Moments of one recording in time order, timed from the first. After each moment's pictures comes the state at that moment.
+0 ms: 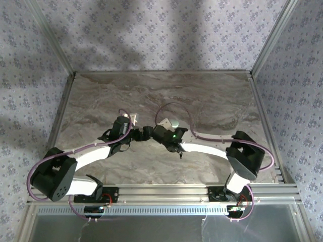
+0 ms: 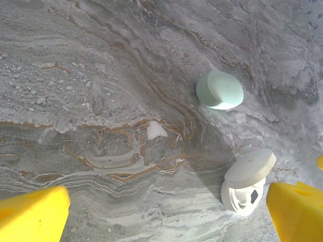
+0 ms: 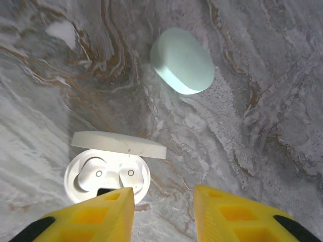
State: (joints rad) left arm -0.58 1.32 0.51 0.20 0.19 -0.59; right arm 1.04 1.63 1.09 -0.67 0.60 0.35
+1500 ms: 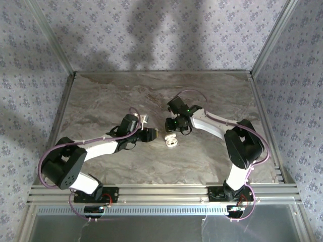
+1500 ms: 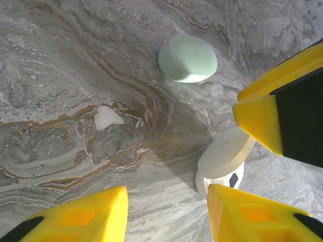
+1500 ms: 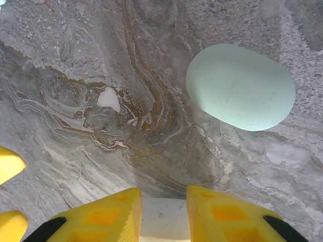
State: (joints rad) left arm -0.63 1.46 0.60 0.19 0.30 -0.56; right arm 0.66 1.76 1.22 -0.59 -0.12 0.48
